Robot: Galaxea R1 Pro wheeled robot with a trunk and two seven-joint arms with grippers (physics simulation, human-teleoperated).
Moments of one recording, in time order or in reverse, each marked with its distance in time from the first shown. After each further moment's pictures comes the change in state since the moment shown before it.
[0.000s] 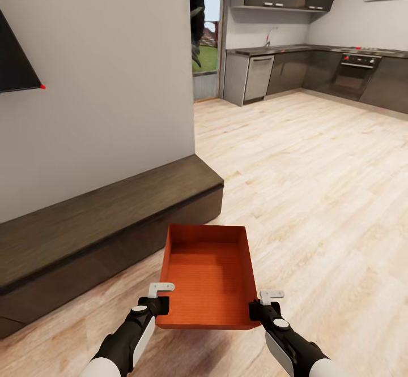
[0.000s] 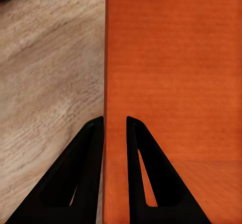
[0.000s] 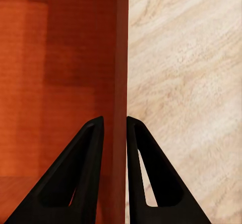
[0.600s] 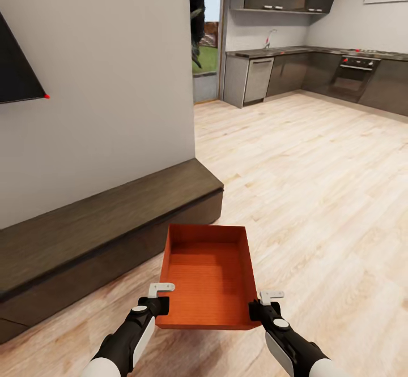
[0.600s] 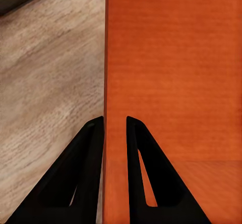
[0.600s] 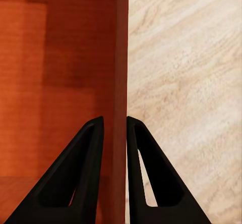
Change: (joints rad) left arm 0.000 0.000 0.001 0.001 0.000 0.000 0.000; right arm 0.000 0.000 0.000 0.000 0.000 0.002 0.000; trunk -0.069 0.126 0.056
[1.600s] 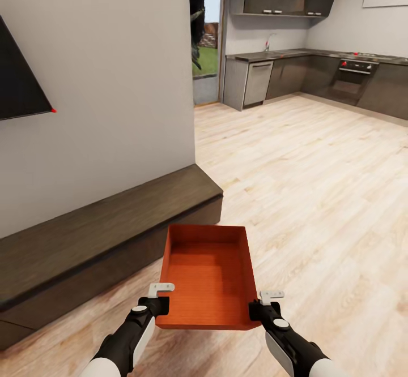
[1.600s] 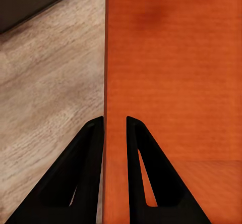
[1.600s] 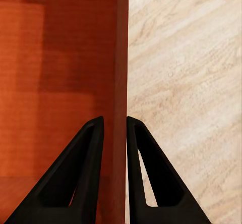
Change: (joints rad) left arm 0.000 0.000 0.001 0.001 0.000 -0.001 0.000; right arm 0.000 -0.001 0.001 0.000 0.000 0.000 0.001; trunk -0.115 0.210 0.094
